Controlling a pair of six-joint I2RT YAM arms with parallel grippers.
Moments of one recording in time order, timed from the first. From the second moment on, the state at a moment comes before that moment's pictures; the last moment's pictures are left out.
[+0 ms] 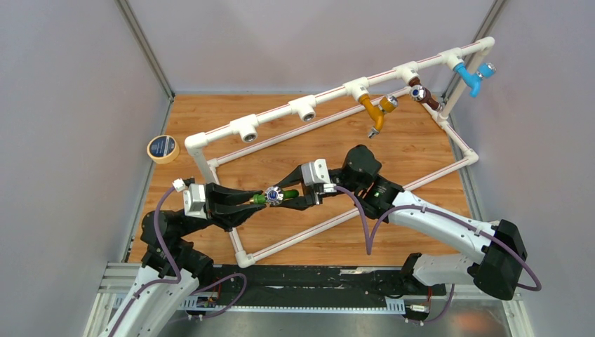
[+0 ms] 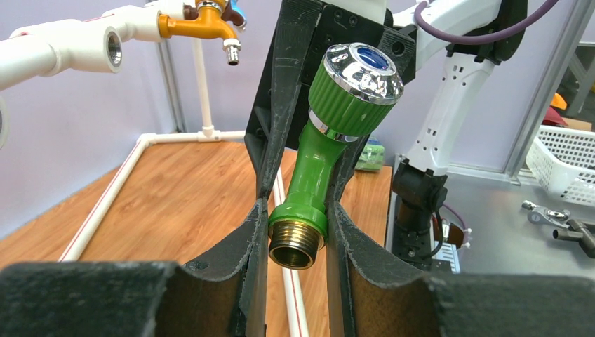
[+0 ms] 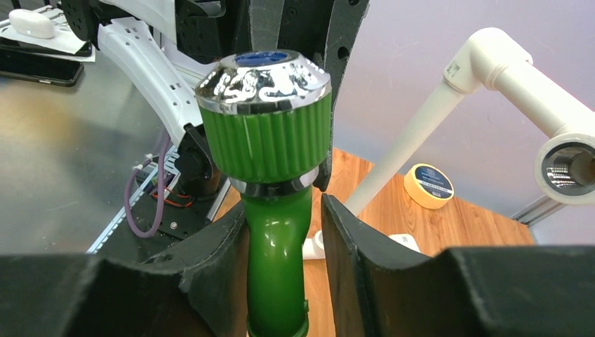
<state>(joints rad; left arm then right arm) -0.46 0.30 0.46 0.30 0.78 -0.35 0.95 1.23 0.97 0.38 -0.86 -0.25</state>
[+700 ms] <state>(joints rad) -0.46 0.30 0.46 0.30 0.78 -0.35 0.95 1.25 0.98 0.42 -0.91 -0.19</state>
